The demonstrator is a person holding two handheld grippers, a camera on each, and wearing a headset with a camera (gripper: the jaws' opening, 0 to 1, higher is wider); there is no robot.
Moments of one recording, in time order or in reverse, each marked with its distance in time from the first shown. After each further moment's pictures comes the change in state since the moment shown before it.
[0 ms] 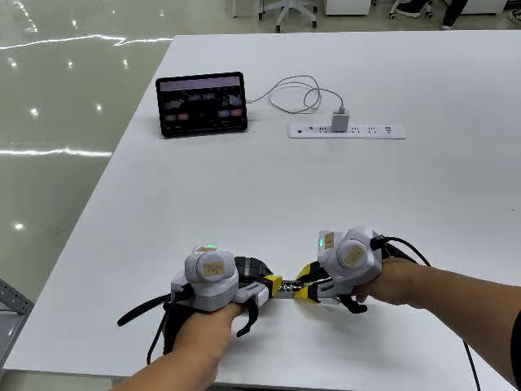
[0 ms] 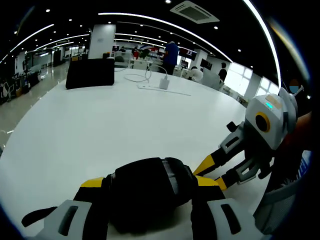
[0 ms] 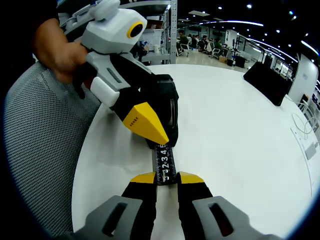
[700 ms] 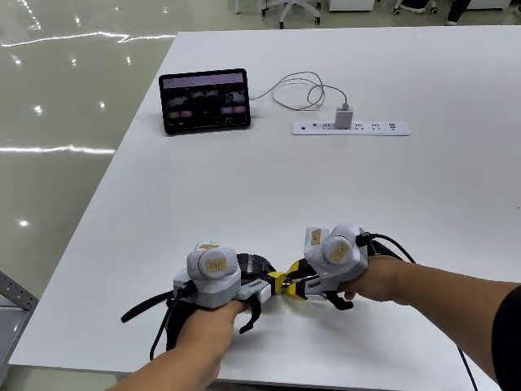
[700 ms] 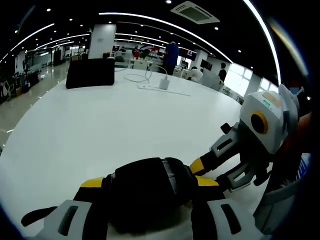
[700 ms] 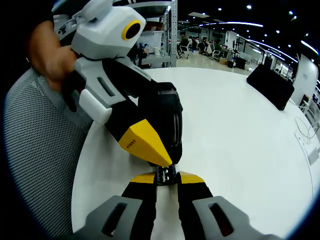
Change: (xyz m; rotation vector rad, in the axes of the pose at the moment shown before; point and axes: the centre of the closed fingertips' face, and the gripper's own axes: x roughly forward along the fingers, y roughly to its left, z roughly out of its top) left arm 0.001 0.000 -0.001 -0.006 -0.001 -0.004; right arm 0.018 0.004 0.017 0.003 -0.018 0.005
